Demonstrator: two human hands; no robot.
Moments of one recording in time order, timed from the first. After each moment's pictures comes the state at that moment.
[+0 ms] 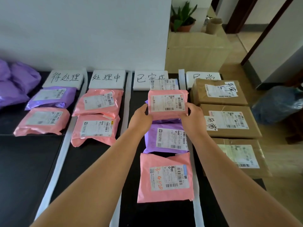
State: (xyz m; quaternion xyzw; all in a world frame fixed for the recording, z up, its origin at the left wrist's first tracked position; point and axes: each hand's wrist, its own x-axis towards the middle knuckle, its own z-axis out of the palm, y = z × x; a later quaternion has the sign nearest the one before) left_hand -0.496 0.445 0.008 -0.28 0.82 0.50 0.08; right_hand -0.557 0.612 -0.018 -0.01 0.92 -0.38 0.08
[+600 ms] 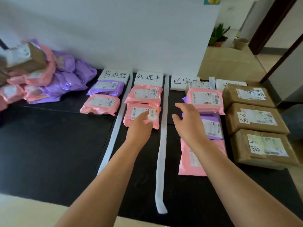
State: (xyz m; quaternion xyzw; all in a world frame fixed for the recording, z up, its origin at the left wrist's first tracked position) left_hand -0.292 0.357 0.055 -0.33 0.79 0.51 -0.03; right_hand -0.373 0.497 0.064 -0.20 0.92 -0.32 0.02
